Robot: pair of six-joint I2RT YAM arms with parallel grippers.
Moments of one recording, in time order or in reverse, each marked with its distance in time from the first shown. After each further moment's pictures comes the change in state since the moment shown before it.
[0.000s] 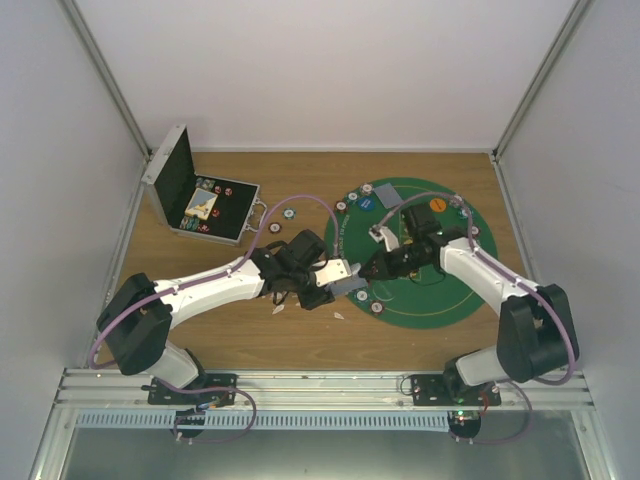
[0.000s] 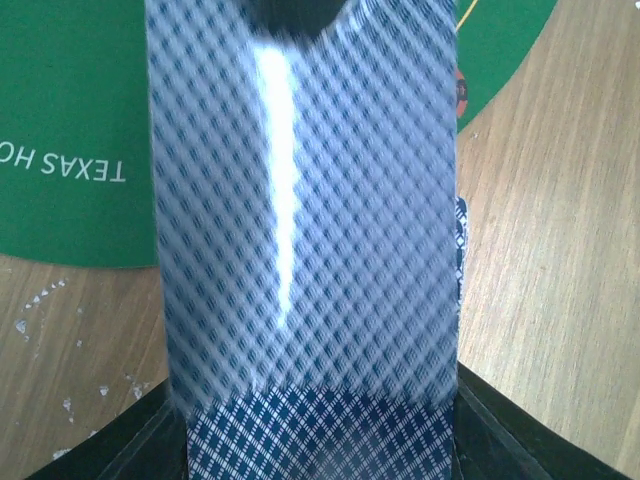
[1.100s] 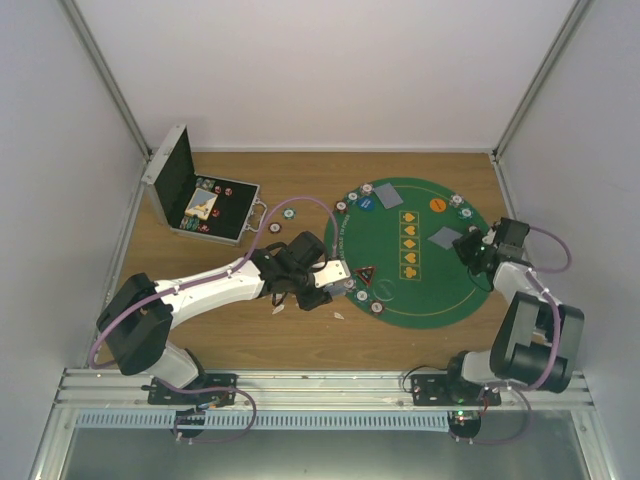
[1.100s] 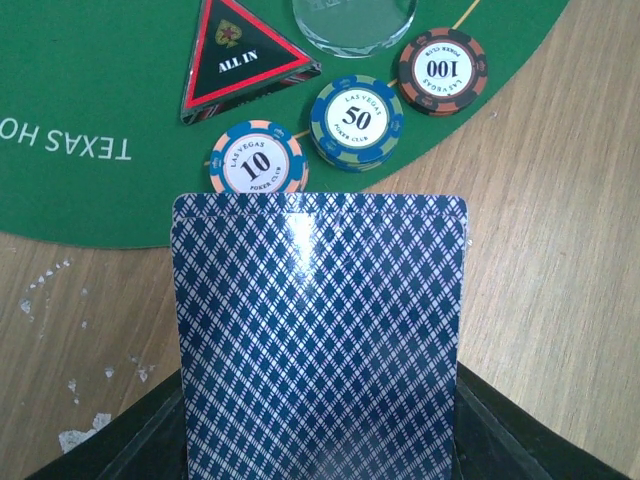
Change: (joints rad) left arm 0.000 0.000 -0.014 -0.002 -0.031 0.000; right arm -0.695 -0.082 -0.257 0.494 0.323 0.577
